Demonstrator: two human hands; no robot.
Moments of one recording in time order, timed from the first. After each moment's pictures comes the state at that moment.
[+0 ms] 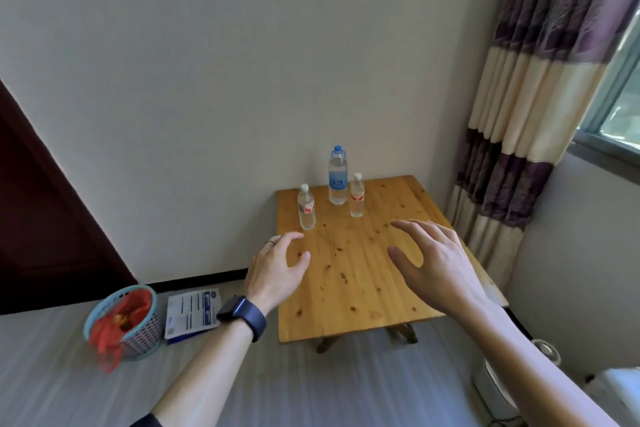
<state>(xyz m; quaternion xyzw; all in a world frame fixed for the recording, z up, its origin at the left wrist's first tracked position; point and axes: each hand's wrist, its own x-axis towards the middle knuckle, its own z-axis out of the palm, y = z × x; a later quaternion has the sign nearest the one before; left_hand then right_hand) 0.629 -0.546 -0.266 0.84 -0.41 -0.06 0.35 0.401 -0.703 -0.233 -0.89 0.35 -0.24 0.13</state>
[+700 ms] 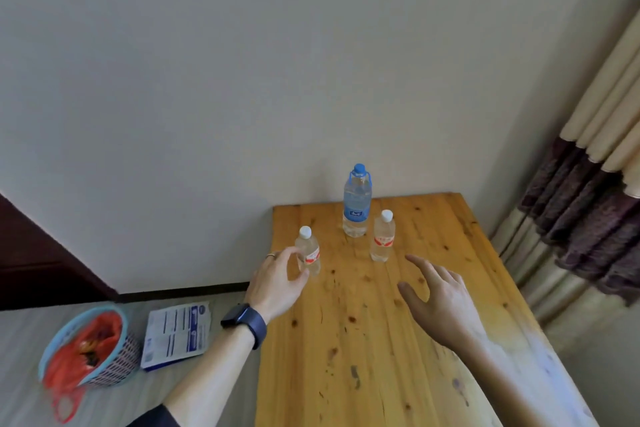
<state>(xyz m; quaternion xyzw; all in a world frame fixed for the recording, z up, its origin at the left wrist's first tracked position) 0.885 -0.825 -0.355 0.88 -0.33 -0.15 0.29 0.651 -1.005 -0.348 -0.88 0.41 -0.11 0.22</state>
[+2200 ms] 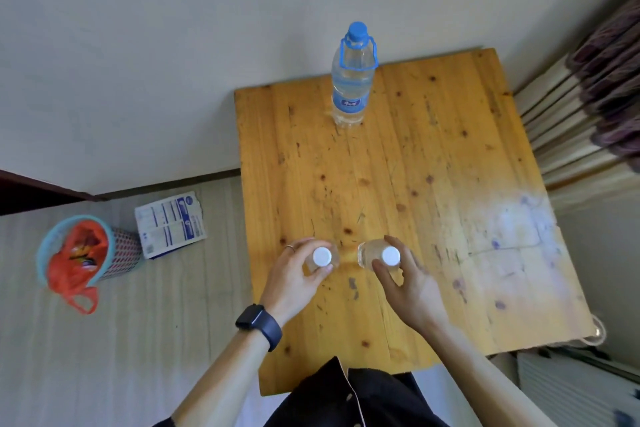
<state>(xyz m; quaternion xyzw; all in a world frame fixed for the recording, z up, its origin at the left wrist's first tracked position) 0.870 -0.851 -0.489 0.82 -0.32 -0.35 0.32 0.682 -0.986 -0.500 -0.78 0.46 -0.02 0.43</state>
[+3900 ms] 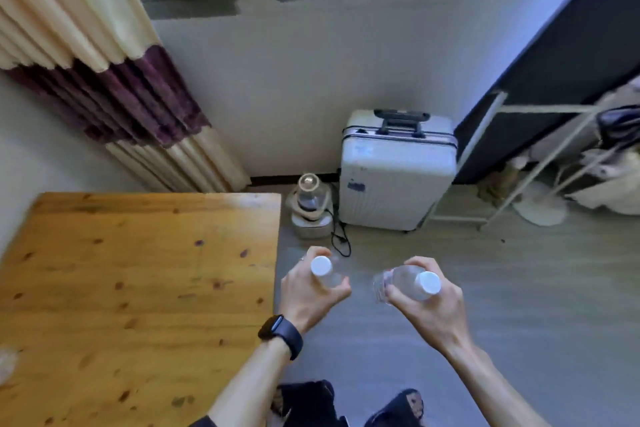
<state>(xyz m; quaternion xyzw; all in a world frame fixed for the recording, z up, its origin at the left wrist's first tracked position) 0.467 -0.865 -0.442 0.44 -0.80 -0.38 0.13 0.326 -0.703 -0.414 -0.23 0.87 -0.39 0.20</state>
